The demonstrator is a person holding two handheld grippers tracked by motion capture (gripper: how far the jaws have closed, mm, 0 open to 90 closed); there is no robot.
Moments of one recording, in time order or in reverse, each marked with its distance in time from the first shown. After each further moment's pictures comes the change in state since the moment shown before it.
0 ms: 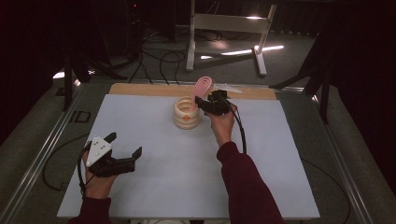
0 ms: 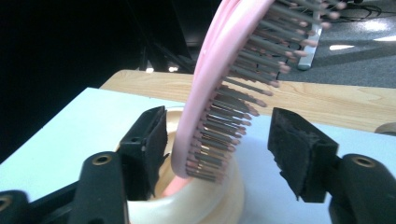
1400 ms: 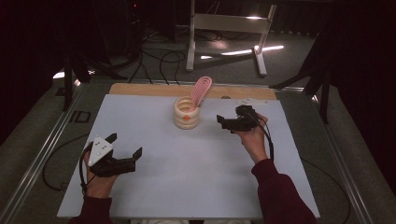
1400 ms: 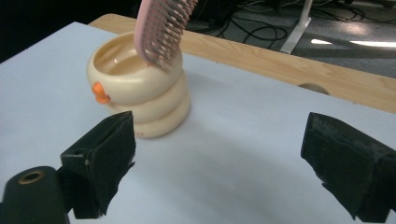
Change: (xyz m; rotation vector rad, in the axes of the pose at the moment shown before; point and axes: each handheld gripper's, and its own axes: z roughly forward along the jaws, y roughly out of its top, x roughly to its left) left arm 0.003 -0.006 0.004 0.009 0.004 -0.005; right arm -0.036 -0.024 -0.092 0.102 -0.034 -0.194
